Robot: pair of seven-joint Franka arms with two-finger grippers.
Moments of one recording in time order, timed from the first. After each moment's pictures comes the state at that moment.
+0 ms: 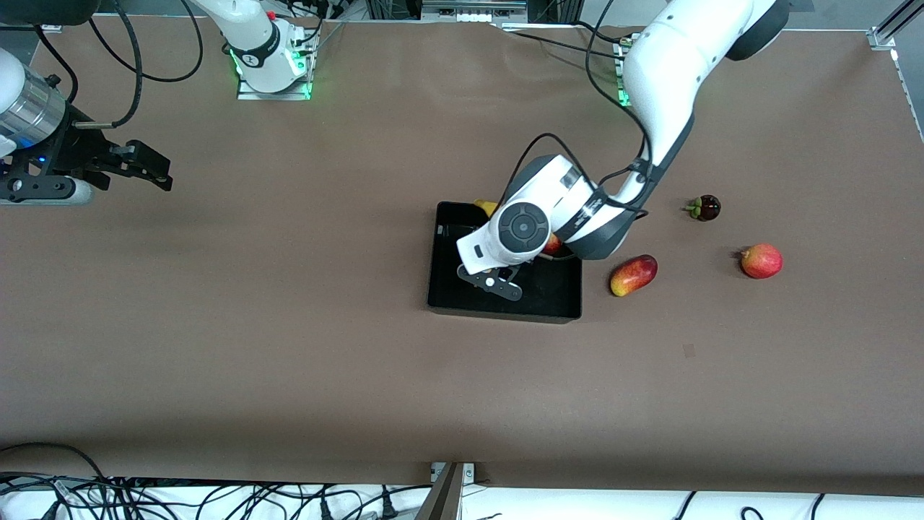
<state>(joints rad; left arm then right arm) -0.34 0.86 -0.41 -1.27 0.10 1.90 -0.33 0.12 0.05 -0.02 -1.57 0.00 1.59 0.11</state>
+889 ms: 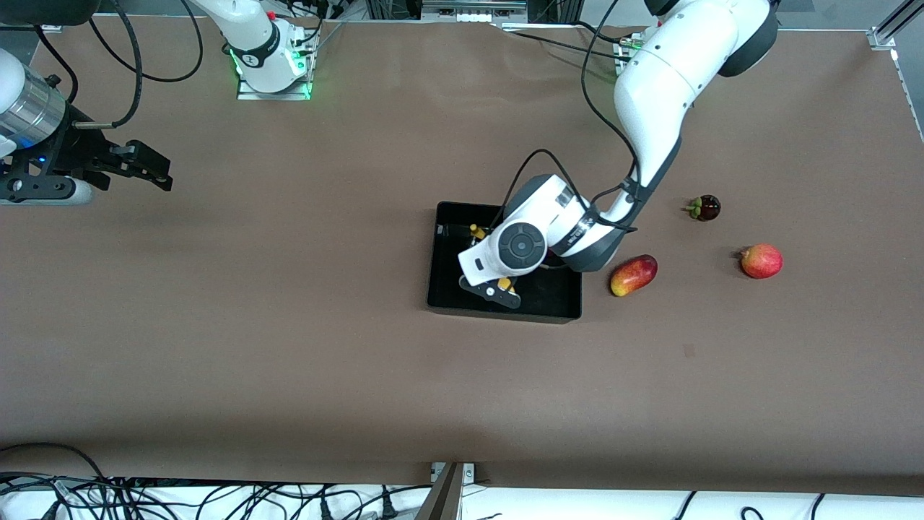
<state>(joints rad) -0.32 0.90 -0.40 -1.24 0.10 1.93 -0.33 0.12 0.05 -0.02 -1.57 0.00 1.59 0.11</state>
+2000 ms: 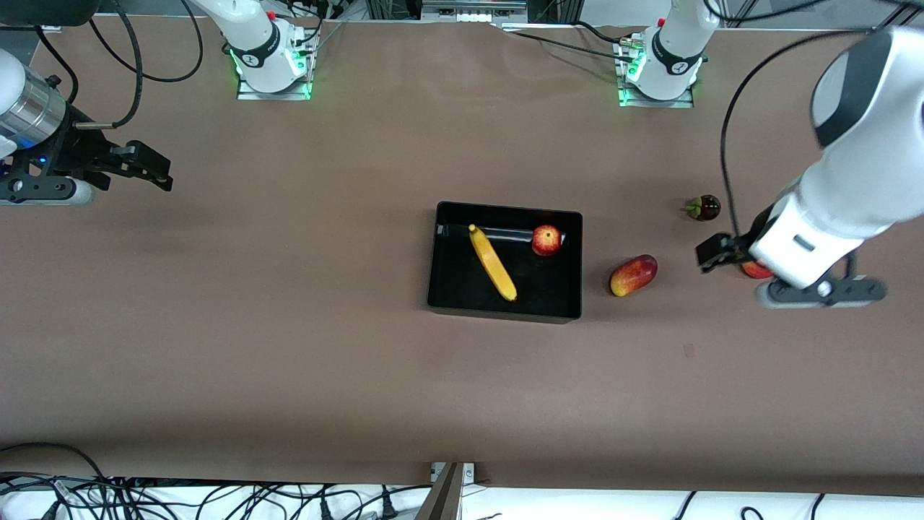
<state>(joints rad) 0.05 0.38 -0.33 -1.18 0.18 1.54 -0.31 0.12 0.05 -0.02 -1.57 0.00 1.59 0.11</state>
